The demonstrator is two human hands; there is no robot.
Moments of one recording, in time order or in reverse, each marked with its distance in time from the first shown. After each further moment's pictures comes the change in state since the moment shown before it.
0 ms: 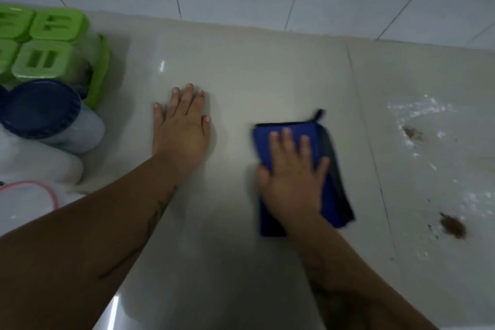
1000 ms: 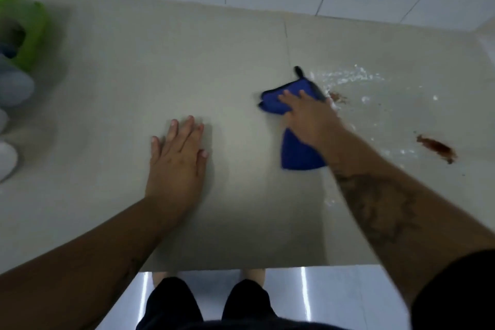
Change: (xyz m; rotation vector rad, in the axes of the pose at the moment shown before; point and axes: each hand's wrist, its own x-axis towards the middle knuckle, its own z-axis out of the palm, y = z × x) left_hand -0.152 0.138 0.032 -0.143 0.015 0.075; right_hand 0.053 0.193 -0.064 -0.035 -0.205 -0.229
